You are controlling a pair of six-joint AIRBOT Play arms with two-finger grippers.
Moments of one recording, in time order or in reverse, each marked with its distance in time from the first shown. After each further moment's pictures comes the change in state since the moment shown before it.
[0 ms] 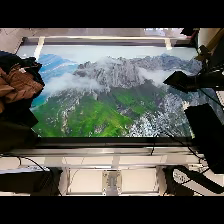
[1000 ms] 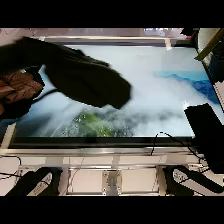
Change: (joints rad) left arm -1.286 0.565 -0.001 -0.793 0.125 0.196; right arm -0.001 -0.006 0.528 -0.540 0.075 -0.043
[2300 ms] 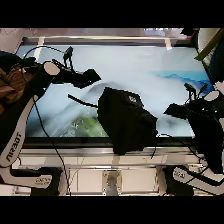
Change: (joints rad) left arm -0.105 -0.560 -0.001 0.085 0.093 -0.111; right arm -0.156 -0.080 -0.968 0.443 -0.134 -0.219
